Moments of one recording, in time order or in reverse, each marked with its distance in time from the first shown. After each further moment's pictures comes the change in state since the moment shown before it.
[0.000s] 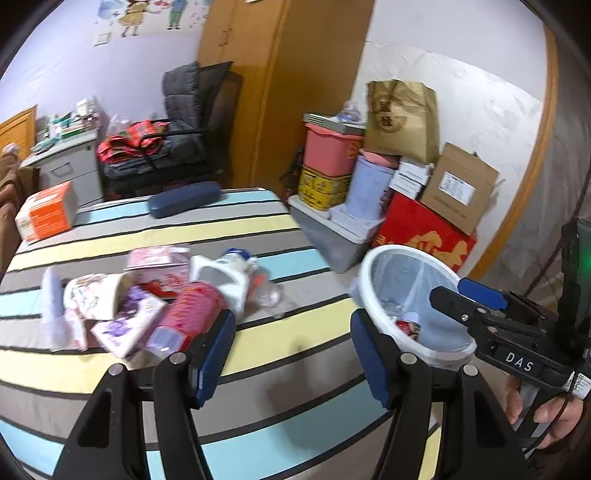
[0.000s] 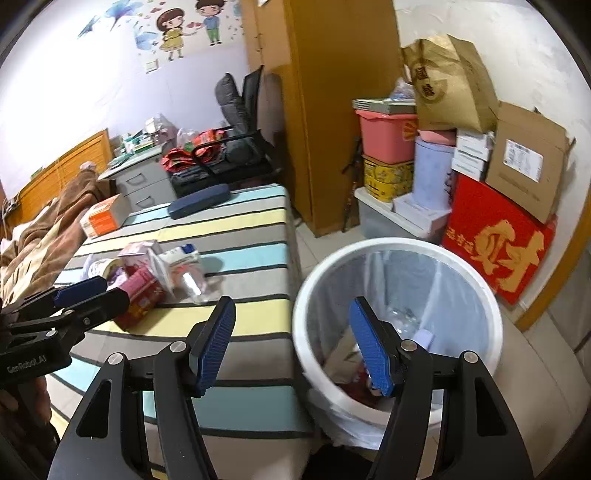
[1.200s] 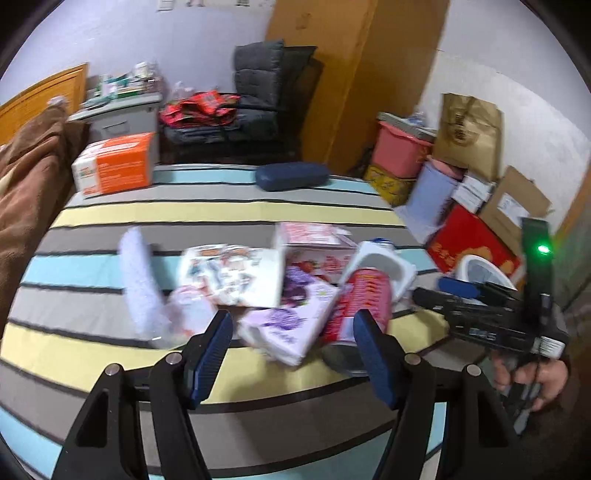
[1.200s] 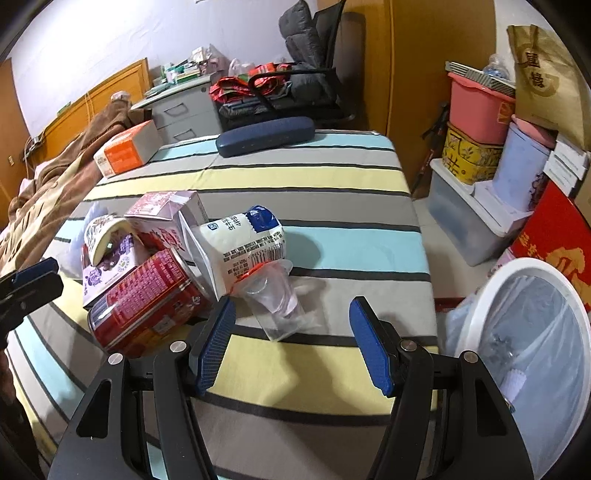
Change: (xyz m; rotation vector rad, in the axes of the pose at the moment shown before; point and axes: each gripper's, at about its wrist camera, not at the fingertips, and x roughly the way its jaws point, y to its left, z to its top) left arm 0.003 0.122 -0.012 -0.119 0.052 0.086; right arm 0.102 0.073 0.013 -0.158 0.226 0.148
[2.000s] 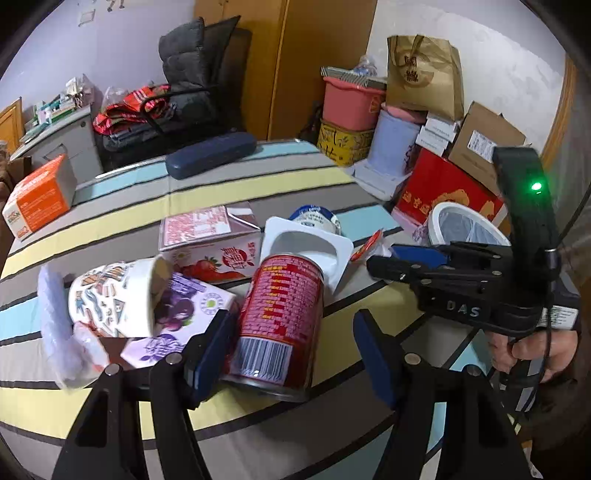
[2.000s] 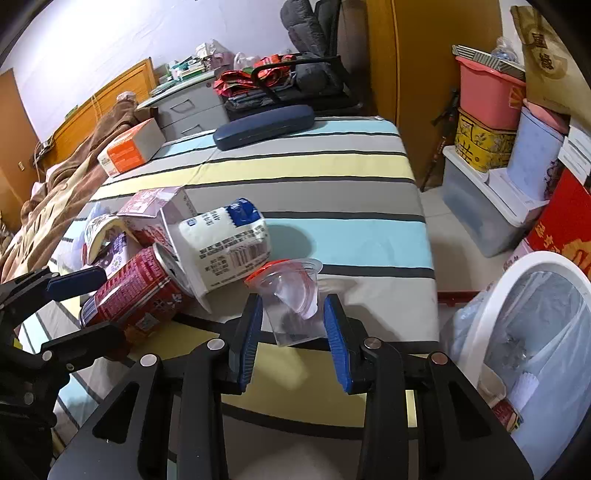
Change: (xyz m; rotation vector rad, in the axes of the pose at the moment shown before) left arm 0.049 -0.063 0.008 0.195 0.130 -0.050; right arm 0.006 -0.026 0.001 0.028 0.028 0.070
